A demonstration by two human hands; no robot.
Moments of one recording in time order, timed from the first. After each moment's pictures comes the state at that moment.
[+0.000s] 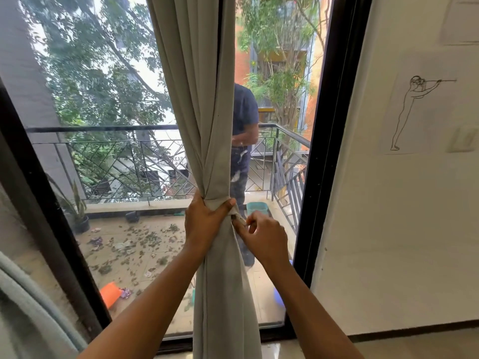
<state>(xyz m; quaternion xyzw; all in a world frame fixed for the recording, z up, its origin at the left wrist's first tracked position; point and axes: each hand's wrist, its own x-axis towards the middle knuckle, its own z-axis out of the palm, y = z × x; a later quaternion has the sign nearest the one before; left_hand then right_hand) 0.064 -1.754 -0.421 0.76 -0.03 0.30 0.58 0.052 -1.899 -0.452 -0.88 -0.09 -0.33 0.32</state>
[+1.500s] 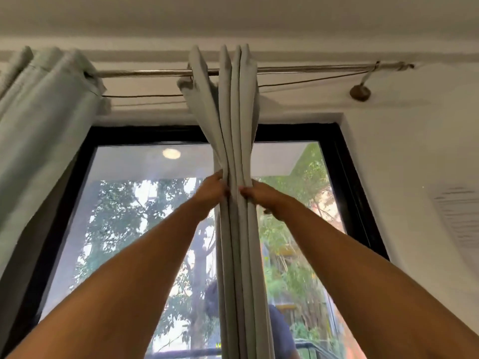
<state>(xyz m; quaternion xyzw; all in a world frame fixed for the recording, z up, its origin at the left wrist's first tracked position) 0.127 -1.678 0.117 0.72 -0.29 0.42 0.46 0.126 -1.825 0.106 -0.74 -0.36 -0.30 0.48</state>
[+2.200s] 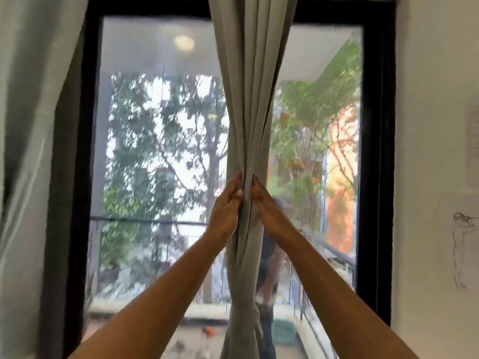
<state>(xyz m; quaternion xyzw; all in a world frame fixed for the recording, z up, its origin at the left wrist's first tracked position) 0.120 -1.687 -0.164 0.64 -0.26 0.33 0.64 0.134 -1.796 -0.151 -0.68 -0.35 -0.19 0.62</state>
